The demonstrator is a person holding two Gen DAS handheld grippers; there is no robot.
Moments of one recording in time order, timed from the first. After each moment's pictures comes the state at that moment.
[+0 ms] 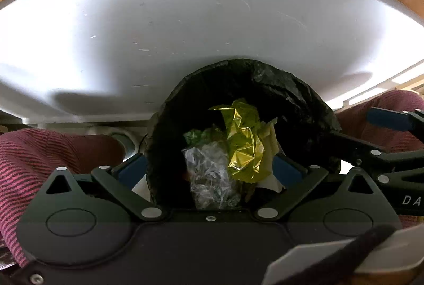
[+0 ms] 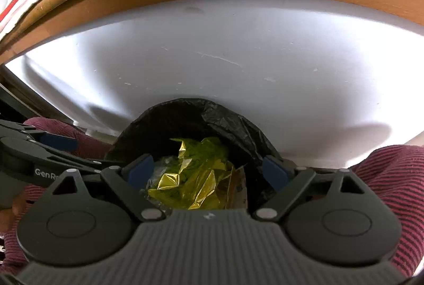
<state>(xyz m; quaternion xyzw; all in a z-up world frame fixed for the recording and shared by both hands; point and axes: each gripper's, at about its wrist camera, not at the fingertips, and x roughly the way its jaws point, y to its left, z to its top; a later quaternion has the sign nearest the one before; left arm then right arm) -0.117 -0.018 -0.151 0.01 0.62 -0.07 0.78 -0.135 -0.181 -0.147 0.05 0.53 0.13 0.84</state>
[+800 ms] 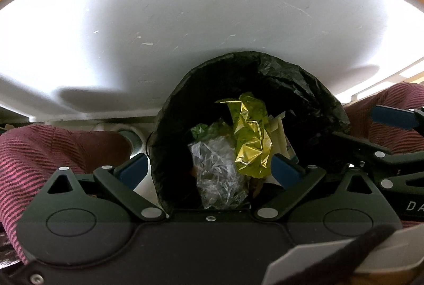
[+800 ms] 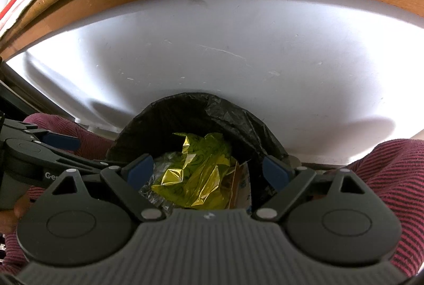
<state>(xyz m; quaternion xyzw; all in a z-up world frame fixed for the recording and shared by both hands) -0.119 -0.018 -0.158 0.03 0.63 -0.06 0.78 -0.136 -0.178 -0.151 0.05 0.53 0.13 0.84</state>
